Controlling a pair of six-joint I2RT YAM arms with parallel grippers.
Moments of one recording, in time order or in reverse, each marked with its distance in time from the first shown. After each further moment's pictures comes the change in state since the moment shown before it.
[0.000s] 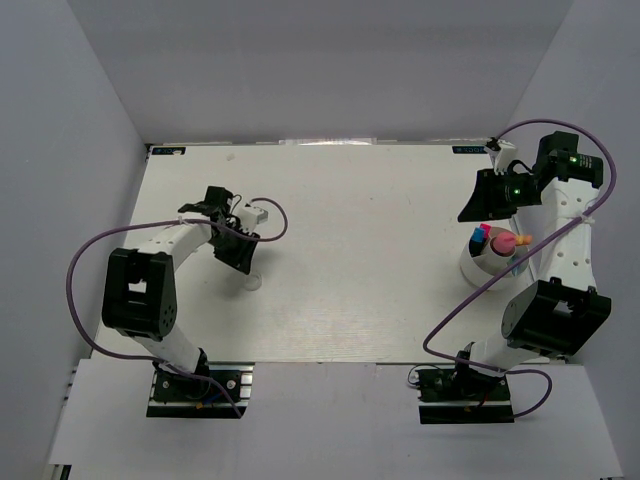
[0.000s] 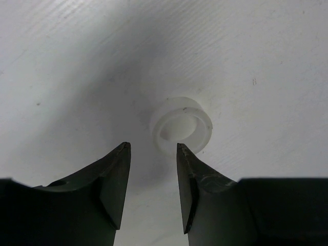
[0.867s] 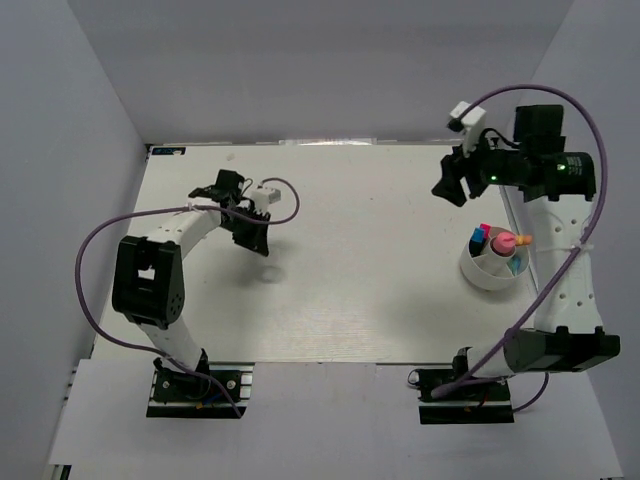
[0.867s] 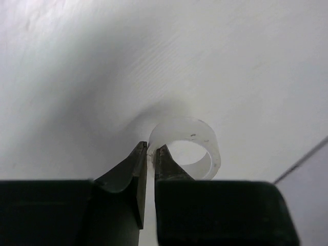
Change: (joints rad) left arm -0.050 0.088 0.101 0.015 0.127 -0.111; right arm 0.226 -0.109 0.194 0.146 0.069 -0.138
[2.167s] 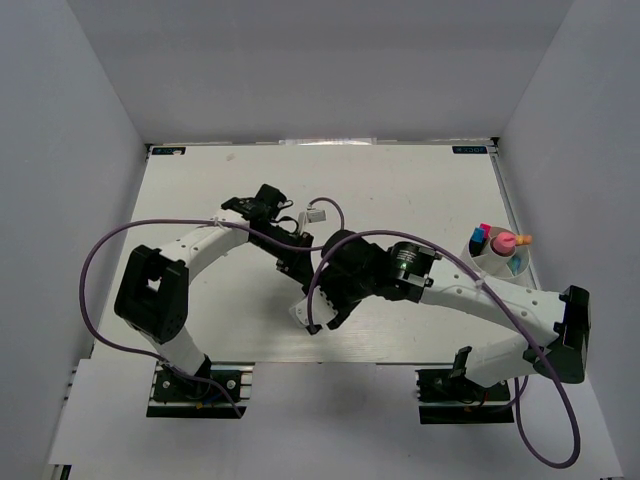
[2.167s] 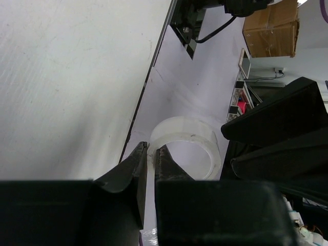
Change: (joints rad) left arm -0.286 -0.061 0.042 -0.131 0.652 -0.153; right arm 1.225 -0.062 -0.547 0.361 0.455 -0.557
